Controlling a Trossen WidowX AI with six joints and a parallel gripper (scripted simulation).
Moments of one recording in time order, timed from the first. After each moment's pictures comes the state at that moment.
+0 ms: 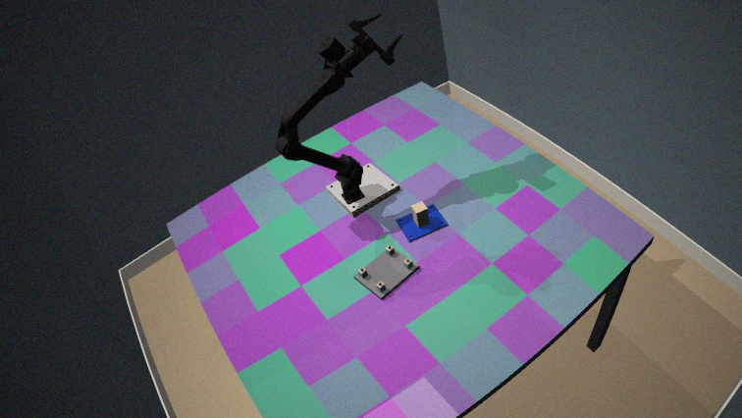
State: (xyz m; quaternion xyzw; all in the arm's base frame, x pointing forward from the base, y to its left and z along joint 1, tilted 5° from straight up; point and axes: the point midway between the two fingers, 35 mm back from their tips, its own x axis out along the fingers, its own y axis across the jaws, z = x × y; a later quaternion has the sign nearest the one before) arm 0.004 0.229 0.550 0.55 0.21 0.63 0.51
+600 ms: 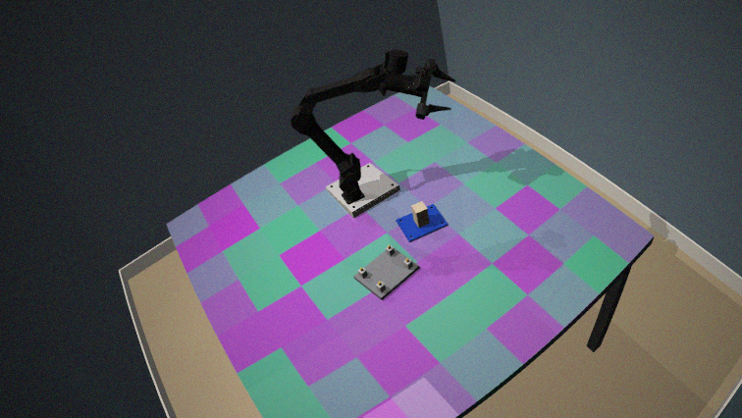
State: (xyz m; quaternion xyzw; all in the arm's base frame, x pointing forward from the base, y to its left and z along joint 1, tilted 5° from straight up) arm 0.152 0.315 0.357 0.29 0.33 0.37 0.82
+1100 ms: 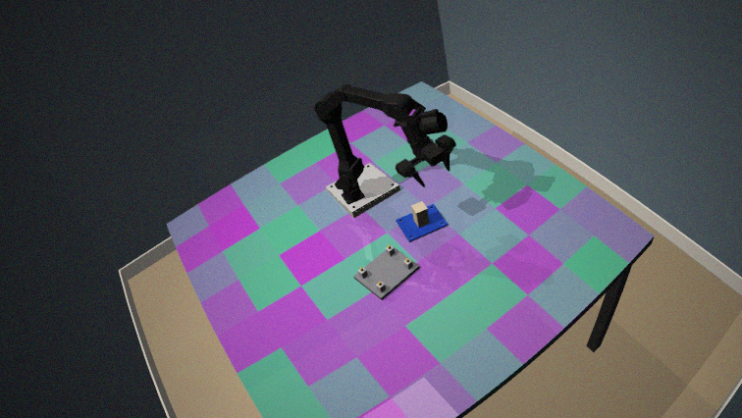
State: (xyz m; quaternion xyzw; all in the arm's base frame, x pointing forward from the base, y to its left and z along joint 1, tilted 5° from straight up) arm 0.248 0.197 0.175 0.05 0.61 0.07 0.79
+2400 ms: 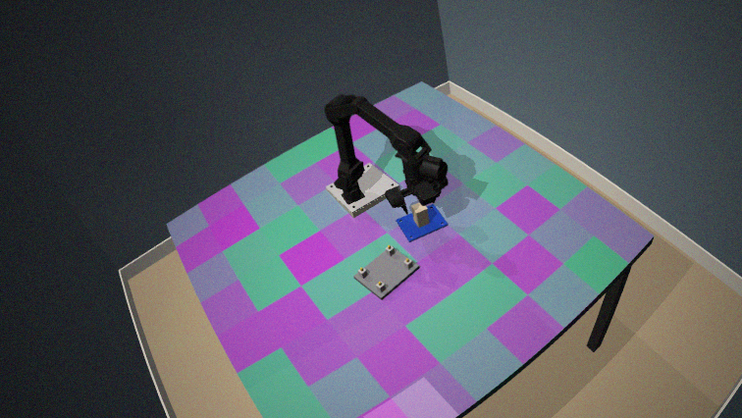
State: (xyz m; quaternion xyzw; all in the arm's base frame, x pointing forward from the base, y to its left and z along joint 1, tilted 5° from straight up) arm 0.239 0.142 0.077 0.03 0.72 -0.01 0.69
